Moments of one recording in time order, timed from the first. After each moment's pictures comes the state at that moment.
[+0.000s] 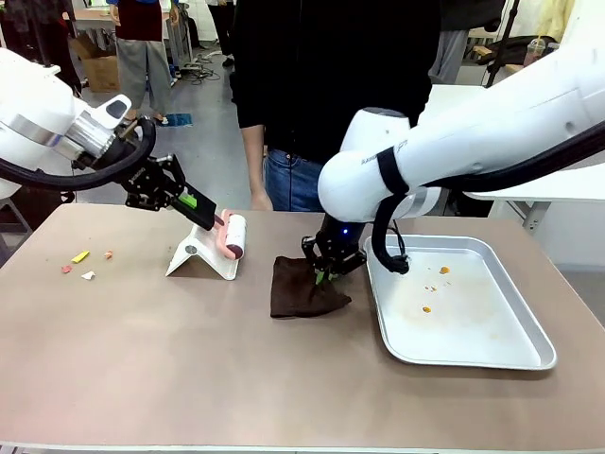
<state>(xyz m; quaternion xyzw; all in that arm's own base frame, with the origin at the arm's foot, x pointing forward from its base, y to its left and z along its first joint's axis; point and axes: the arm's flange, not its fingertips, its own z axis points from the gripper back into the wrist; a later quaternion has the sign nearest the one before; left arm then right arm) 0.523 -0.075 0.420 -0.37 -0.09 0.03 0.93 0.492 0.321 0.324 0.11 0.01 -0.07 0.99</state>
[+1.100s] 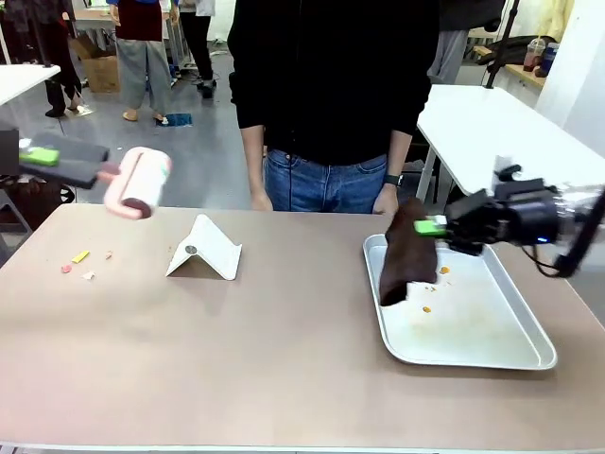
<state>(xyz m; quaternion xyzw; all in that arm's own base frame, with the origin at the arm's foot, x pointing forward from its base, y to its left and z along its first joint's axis) 0.367 0.114 0.491 -0.57 -0.13 -0.04 0.81 0.364 0.054 0.401 0.61 -0.10 0.06 0.78</state>
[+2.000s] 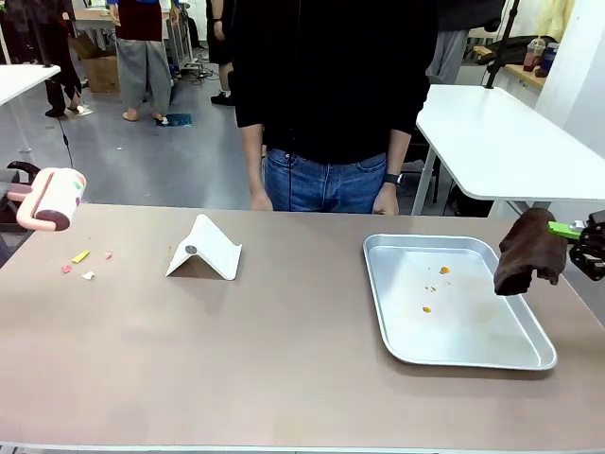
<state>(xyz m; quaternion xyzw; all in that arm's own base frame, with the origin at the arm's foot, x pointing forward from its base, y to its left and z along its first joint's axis) 0.345 0.227 0.440 -0.60 -0.15 0.07 0.79 0.329 -0.119 0.366 0.69 -0.12 -0.11 0.70</state>
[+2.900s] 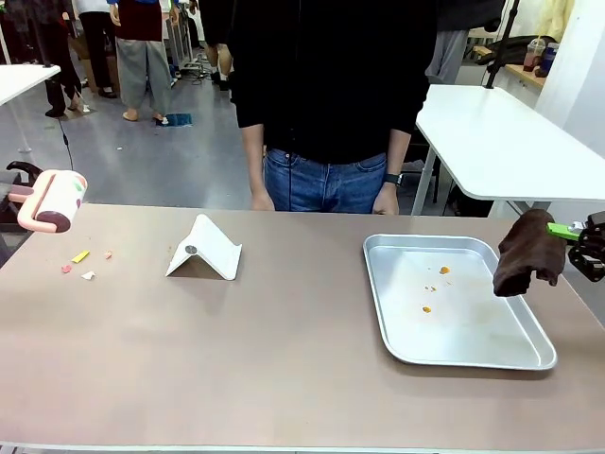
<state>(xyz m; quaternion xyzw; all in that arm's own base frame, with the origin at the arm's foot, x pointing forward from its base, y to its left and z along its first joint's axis) 0.345 0.229 0.442 -0.58 -0.14 0.06 0.80 0.330 -0.117 0.365 0.69 -0.11 -0.11 0.70</state>
